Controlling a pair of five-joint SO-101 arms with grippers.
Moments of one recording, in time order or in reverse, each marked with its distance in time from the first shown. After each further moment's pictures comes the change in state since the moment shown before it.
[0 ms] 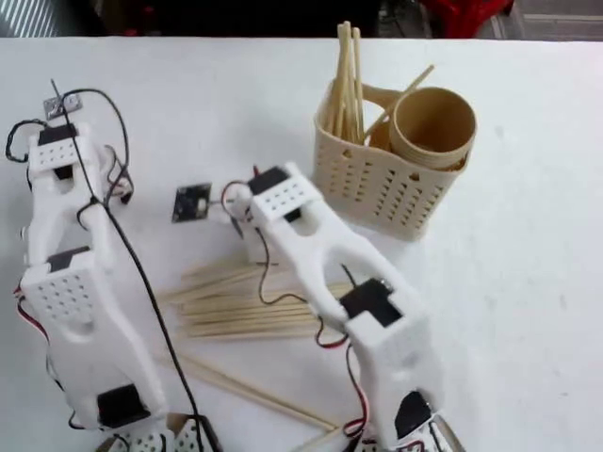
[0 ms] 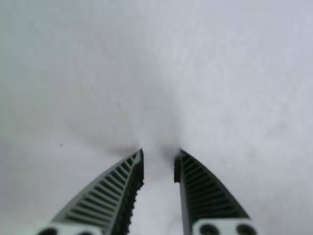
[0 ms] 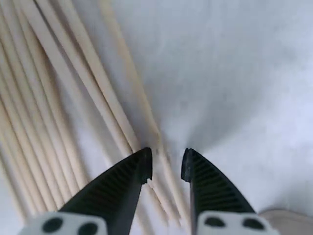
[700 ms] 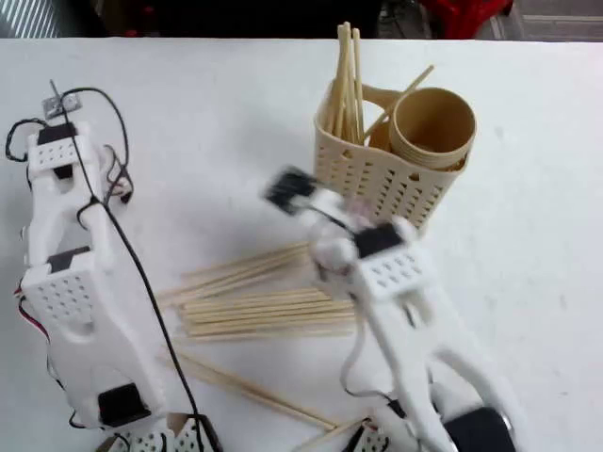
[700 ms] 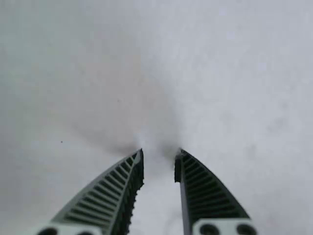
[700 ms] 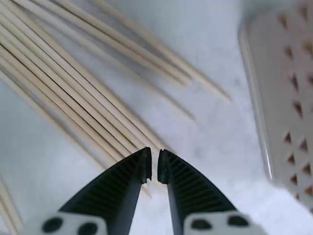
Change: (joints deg) left arm -0.1 -1.0 0.1 0.9 0.0; right arm 8.6 -50.4 39.8 -0.6 -24.9
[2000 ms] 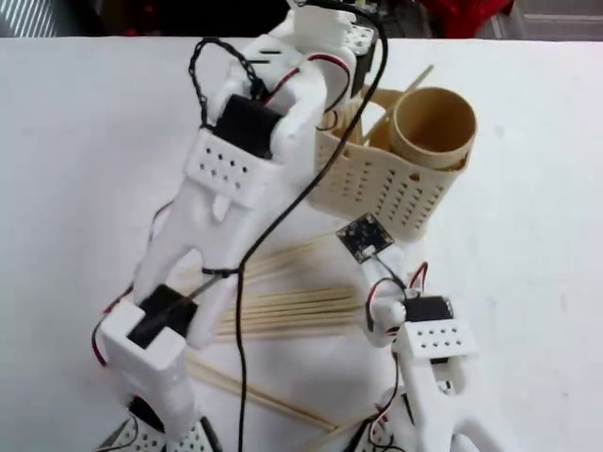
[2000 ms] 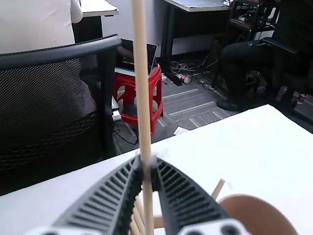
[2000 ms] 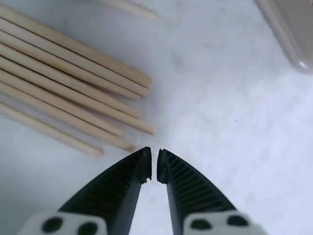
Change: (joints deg) left arm 49.8 -23.6 -22.8 -20.7 -3.7; right arm 18.5 -24.8 39.4 -15.9 -3.1
